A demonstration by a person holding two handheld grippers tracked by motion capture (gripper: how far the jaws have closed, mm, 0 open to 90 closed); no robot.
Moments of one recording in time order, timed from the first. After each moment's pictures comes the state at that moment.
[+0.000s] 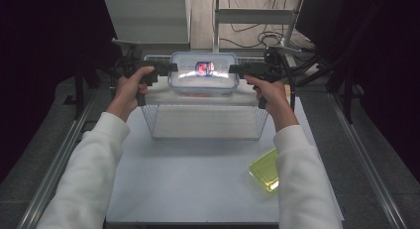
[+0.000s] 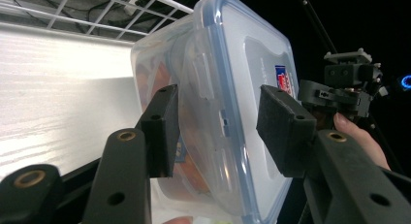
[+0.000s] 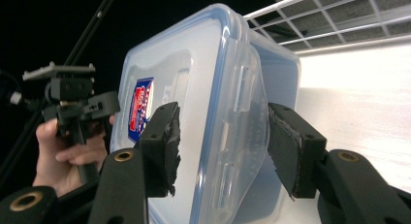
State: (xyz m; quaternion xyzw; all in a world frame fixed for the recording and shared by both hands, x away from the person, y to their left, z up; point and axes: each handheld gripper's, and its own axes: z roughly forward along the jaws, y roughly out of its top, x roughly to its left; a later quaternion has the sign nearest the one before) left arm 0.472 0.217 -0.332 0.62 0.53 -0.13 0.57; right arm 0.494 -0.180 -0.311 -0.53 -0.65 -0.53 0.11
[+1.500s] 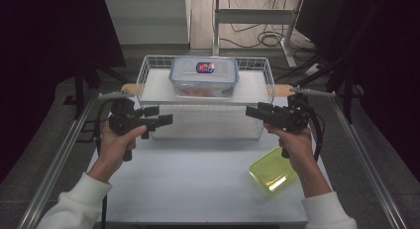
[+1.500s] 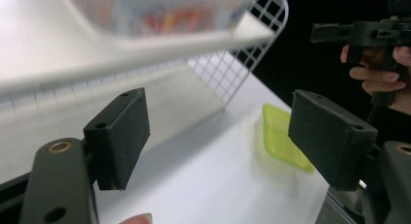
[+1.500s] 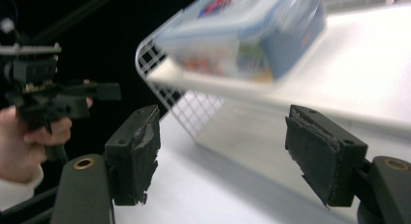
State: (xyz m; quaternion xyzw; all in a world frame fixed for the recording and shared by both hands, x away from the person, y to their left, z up) left arm 0.307 0.198 -0.357 0.71 0.43 0.05 0.55; right arm 0.352 -0.226 -0.326 -0.41 -0.71 -0.57 -0.03
